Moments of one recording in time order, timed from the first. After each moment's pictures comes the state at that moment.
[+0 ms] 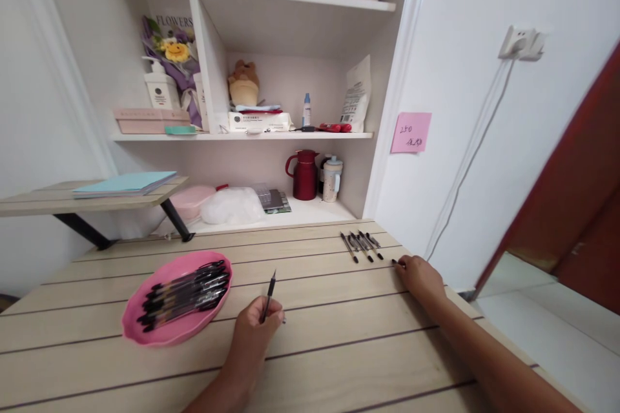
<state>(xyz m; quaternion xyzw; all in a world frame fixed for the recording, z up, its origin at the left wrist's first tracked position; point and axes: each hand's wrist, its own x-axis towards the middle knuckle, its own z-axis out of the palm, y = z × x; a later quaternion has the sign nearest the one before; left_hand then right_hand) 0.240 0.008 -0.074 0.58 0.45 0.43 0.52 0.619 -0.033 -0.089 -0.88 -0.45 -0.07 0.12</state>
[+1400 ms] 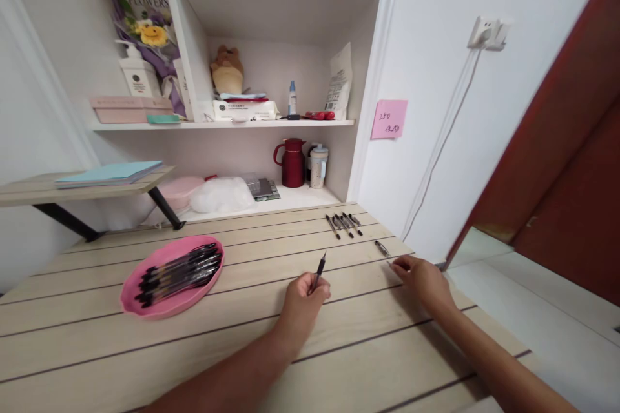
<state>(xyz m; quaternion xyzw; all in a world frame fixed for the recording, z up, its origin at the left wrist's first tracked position) 0.317 -0.055 -0.052 0.56 0.36 0.34 0.66 0.574 -0.123 -0.076 -0.87 -0.42 -0.03 0.27</state>
